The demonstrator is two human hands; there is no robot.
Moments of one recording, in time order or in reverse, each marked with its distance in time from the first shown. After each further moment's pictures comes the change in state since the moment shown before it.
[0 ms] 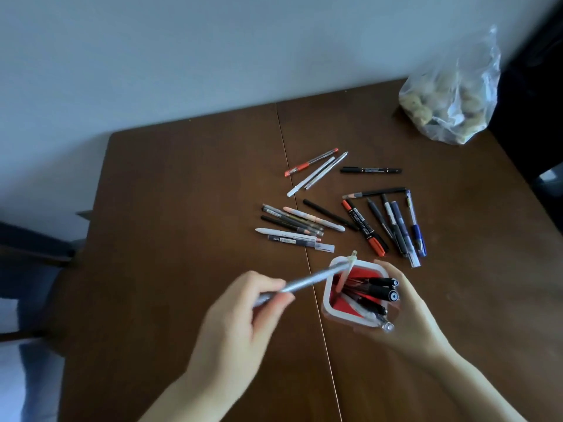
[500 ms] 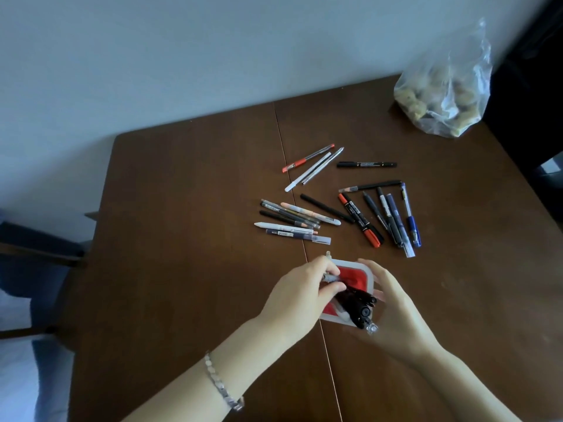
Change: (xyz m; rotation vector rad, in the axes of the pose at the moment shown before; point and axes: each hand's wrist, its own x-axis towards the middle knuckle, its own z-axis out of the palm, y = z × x) left_hand 0.025 0.005 0.070 0.100 -0.489 -0.201; right_hand -0.010 -0.004 0.008 -0.107 -0.002 -0.102
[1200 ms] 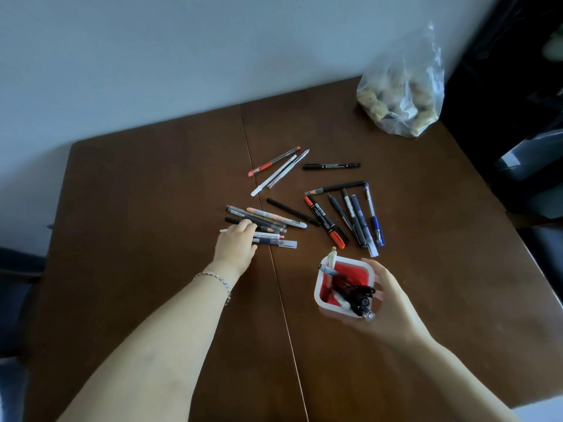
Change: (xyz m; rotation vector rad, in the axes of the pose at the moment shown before) left_hand 0.111 -0.113 0.016 0.617 0.069 -0.168; right_hand -0.007 0.047 -0.038 -0.047 0.087 0.133
